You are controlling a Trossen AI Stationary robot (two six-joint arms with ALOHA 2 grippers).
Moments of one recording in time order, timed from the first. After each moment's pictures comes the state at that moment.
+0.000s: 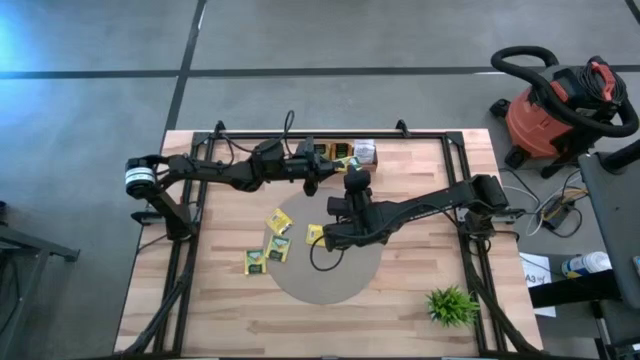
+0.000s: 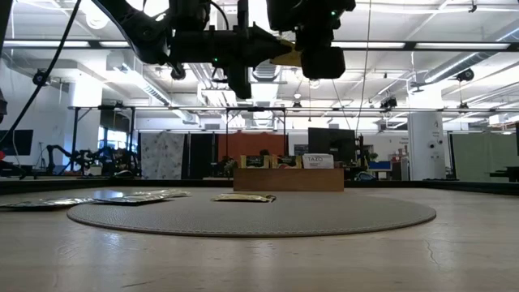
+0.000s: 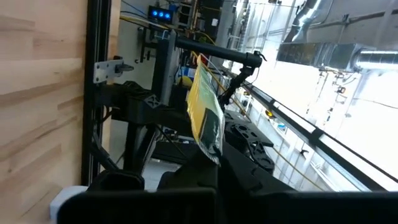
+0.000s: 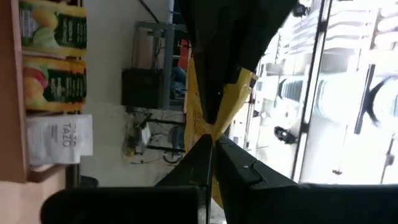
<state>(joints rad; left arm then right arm) 0.30 1.59 0.91 0.79 0.25 -1.77 0.20 1.91 1.59 -1.06 1.48 -0.23</state>
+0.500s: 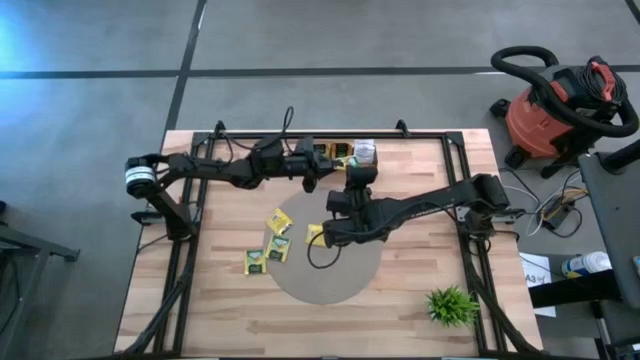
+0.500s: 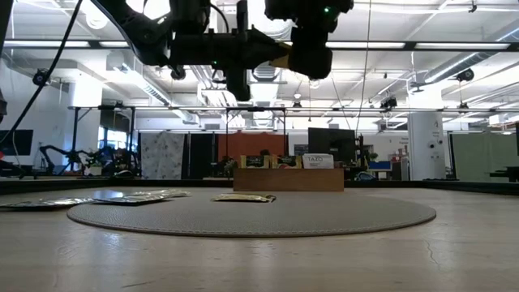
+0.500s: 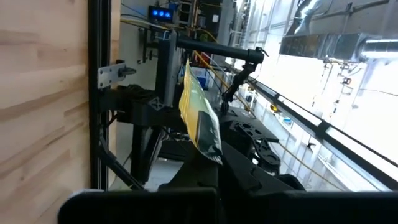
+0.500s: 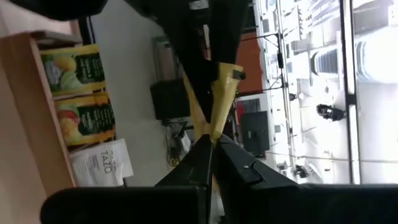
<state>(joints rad) 0.35 1.59 0.91 0.79 0.28 -1.72 0.21 1.90 1.61 -1.06 1.39 0.01</state>
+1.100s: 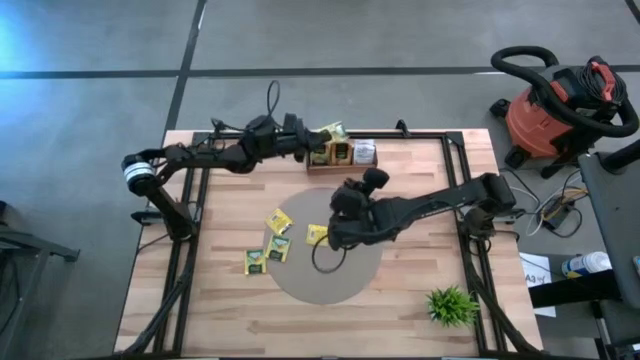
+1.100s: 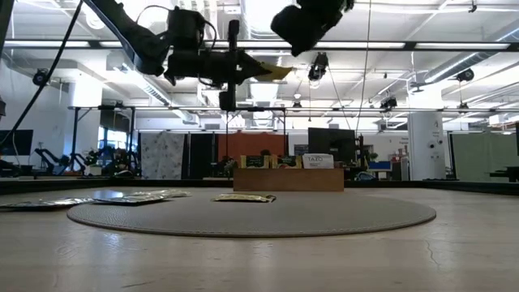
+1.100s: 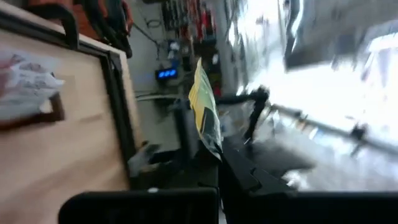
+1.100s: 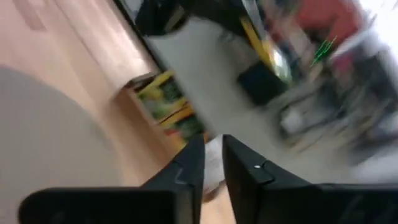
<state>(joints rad) 0.52 1.59 0.91 0.78 0.29 -1.40 0.23 1.86 1.66 -1.10 1.15 0.47</state>
